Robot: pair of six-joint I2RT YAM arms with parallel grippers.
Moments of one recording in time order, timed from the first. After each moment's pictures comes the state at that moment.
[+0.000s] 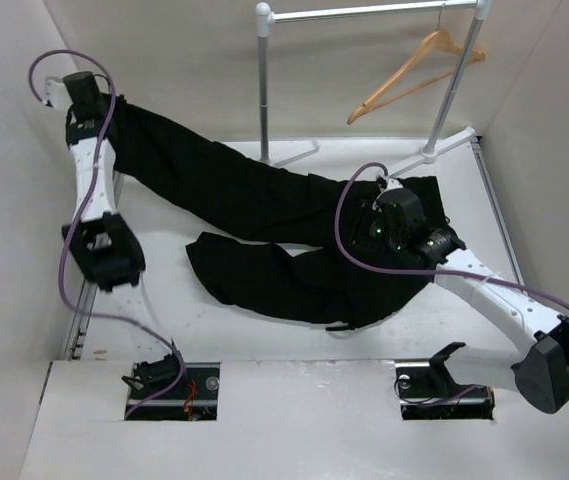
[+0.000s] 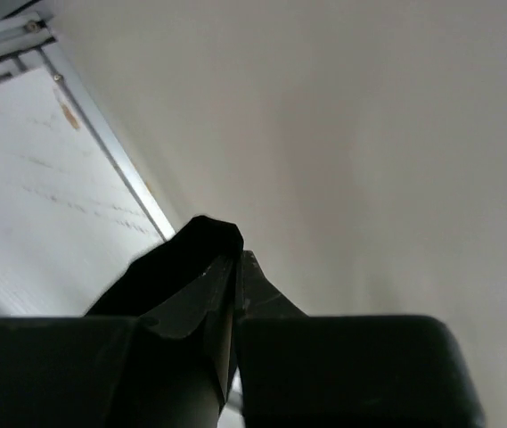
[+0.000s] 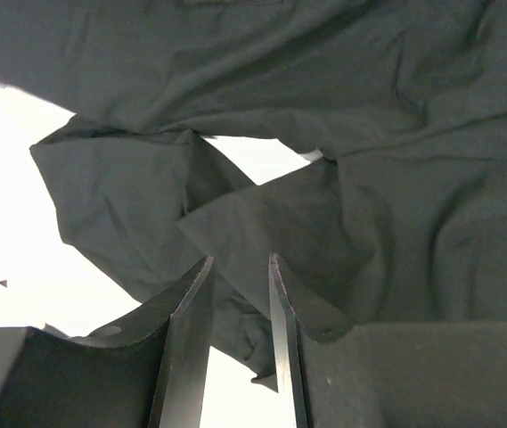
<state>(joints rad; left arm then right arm) 0.27 1.85 1.90 -0.37 -0.01 -1.09 0.55 1.21 0.93 -0.32 -0.05 0.69</state>
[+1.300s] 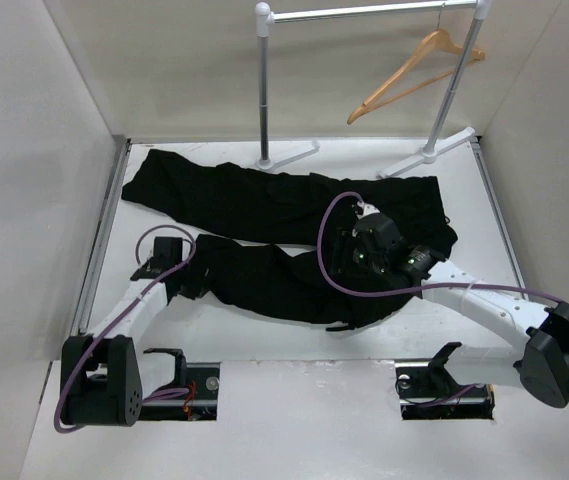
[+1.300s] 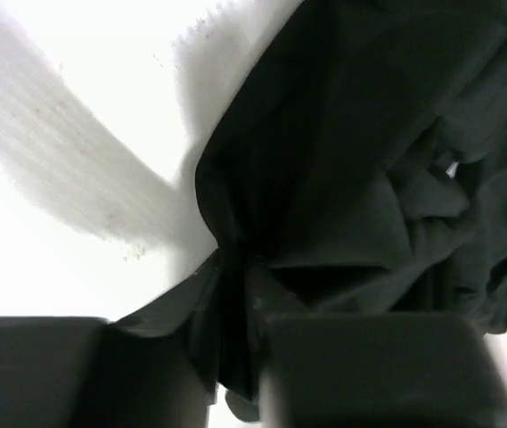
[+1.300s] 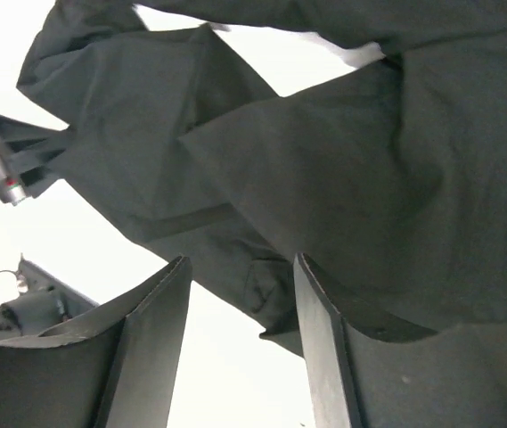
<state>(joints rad) -0.05 1.14 0.45 -0.37 0.11 -1.19 0.72 1.23 0.85 -0.31 -0.02 0.73</state>
